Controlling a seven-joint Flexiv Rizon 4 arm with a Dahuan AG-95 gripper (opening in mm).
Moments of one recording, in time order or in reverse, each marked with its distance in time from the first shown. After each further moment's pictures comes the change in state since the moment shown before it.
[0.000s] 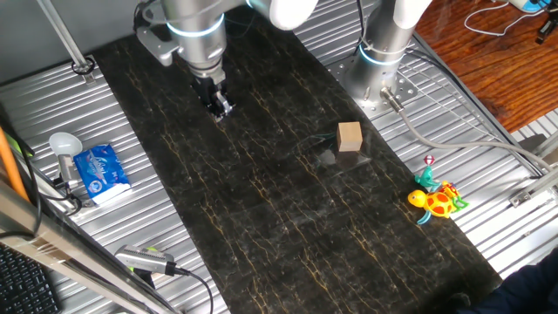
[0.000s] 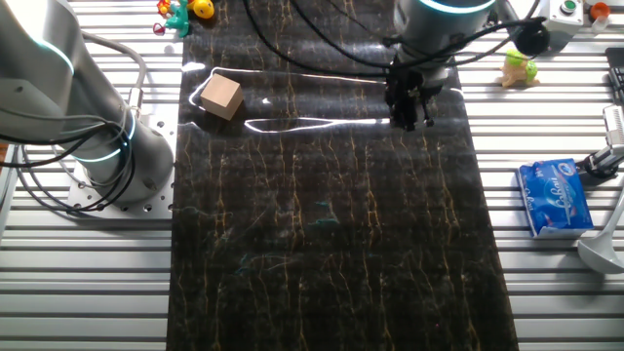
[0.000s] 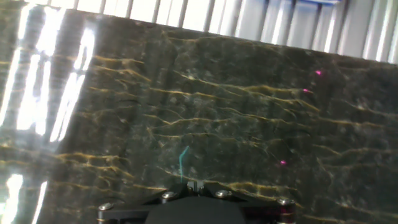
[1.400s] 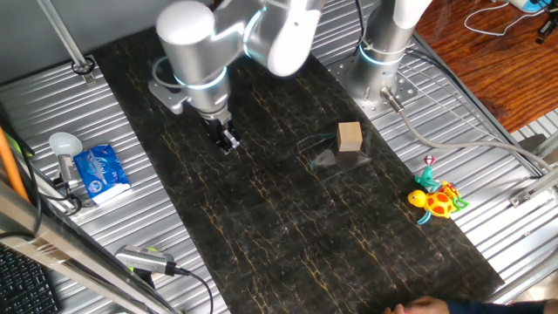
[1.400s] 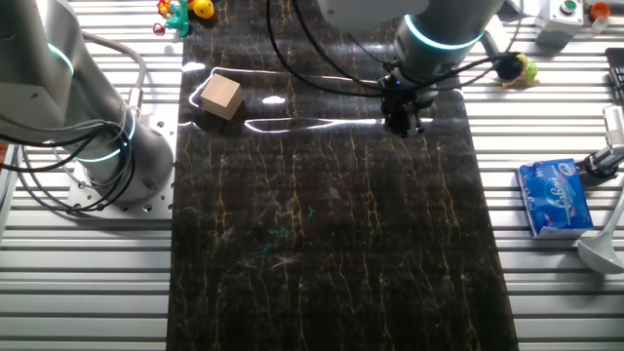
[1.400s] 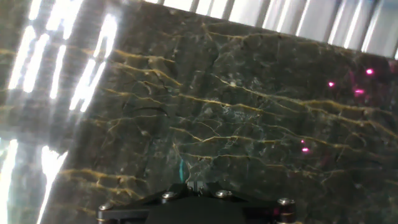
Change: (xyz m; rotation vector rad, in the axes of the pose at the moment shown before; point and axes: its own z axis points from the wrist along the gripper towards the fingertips) arm -0.003 0.029 0.096 -0.036 0.022 -0.020
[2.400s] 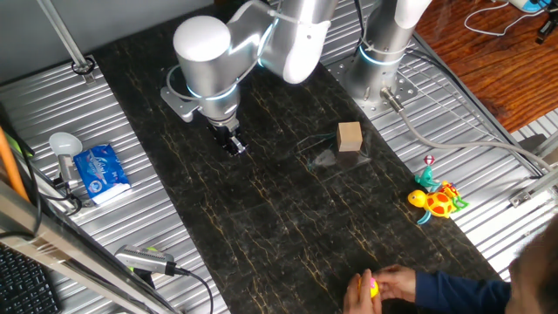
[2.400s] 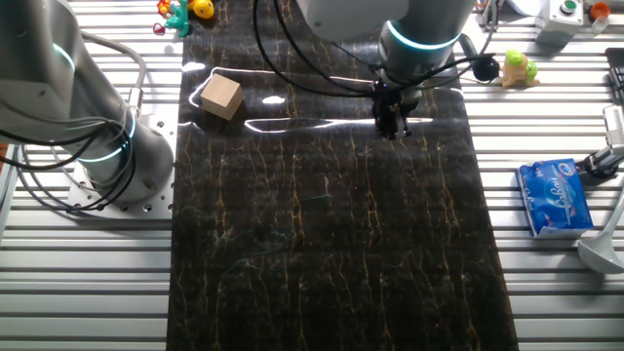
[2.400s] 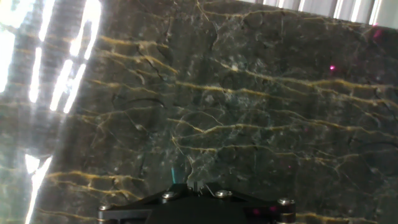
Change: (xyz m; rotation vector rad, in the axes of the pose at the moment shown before) arm 0.006 0.005 0.011 0.031 0.007 0.017
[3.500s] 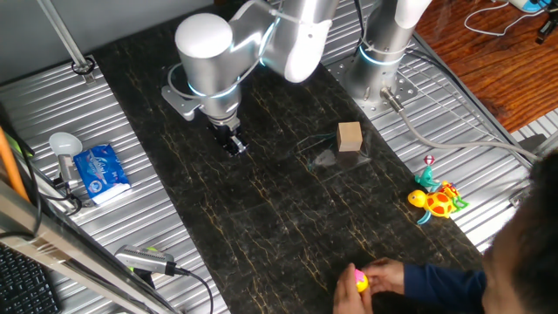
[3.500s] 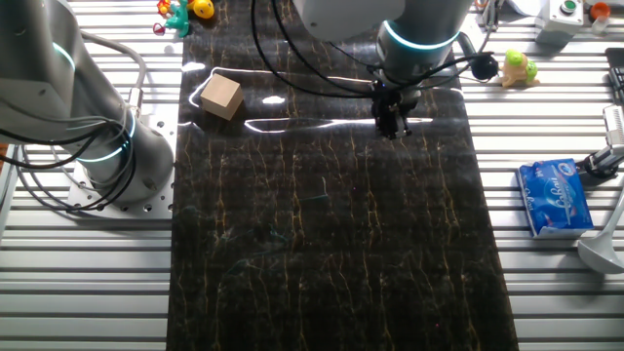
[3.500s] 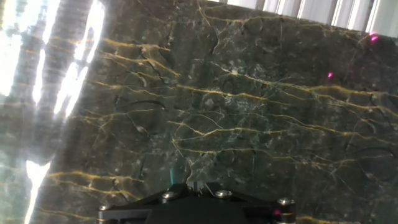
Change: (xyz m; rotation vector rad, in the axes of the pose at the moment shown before) arm 0.001 -0.001 0.001 0.018 -0.033 -0.002
